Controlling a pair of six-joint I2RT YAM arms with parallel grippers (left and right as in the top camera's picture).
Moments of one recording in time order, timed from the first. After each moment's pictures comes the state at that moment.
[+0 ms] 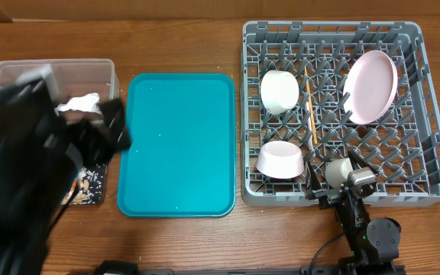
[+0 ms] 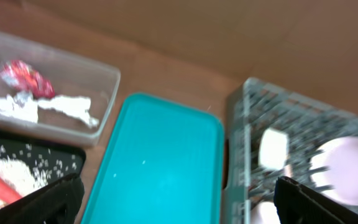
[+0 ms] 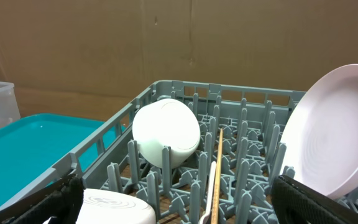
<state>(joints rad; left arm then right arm) -0.14 1.05 1.78 -1.28 -0.04 -0.44 0.13 0.01 0.02 -0.02 -0.12 0.00</state>
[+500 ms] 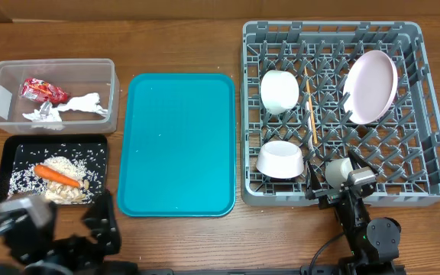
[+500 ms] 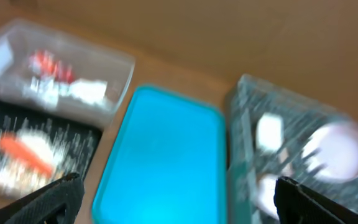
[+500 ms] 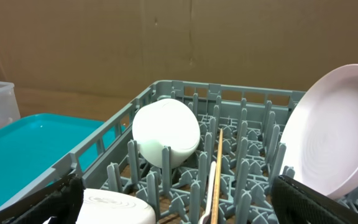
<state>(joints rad) -0.12 0.57 1.45 -1.34 -0.05 -0.44 0.13 0.01 0.02 -0.02 -0.12 0.00</state>
